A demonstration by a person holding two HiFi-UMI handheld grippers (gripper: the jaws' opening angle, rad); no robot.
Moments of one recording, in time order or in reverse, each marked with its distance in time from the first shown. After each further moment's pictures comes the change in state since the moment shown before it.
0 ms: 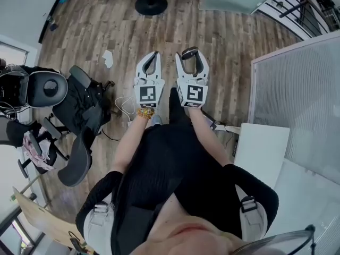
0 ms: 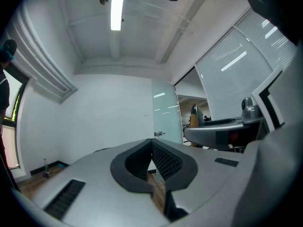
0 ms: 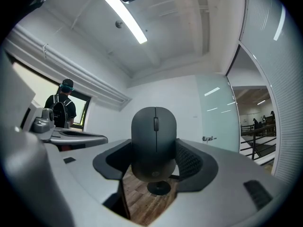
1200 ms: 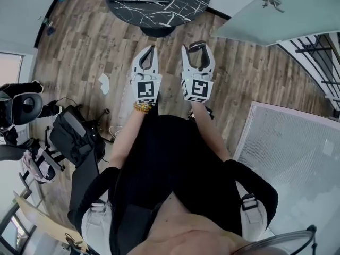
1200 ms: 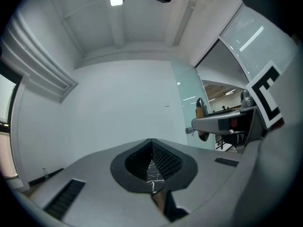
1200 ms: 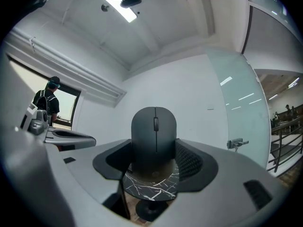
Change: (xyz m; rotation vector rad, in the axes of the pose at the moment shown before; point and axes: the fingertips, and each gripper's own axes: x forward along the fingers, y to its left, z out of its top) left arm 0.454 0.220 -0.057 0.051 0.033 0.160; right arm 0.506 -0.145 -0.044 0.002 -0.011 0.097
